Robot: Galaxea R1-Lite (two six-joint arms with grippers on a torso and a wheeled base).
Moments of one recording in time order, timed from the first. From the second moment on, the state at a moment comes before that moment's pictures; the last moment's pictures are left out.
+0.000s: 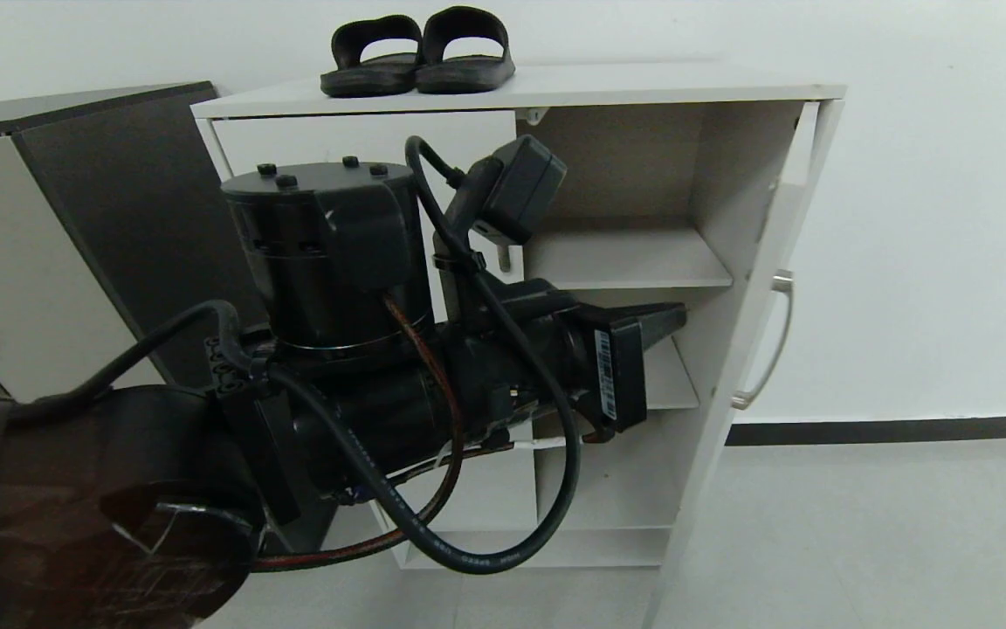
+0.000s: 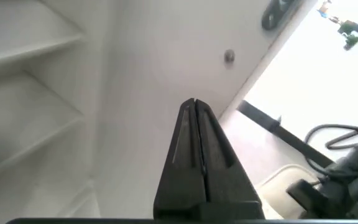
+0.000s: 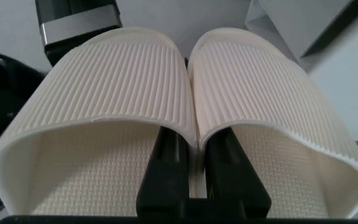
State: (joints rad) left arm -0.87 1.66 -1.01 -0.71 -0.19 -0.23; right arm 0.97 0.99 -0.26 -0.23 0.21 -0.15
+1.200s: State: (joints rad) left arm -0.15 0.88 -0.57 -0.10 0.53 -0.09; right arm 0.82 1.74 -0.76 -0.57 -0.73 0.29
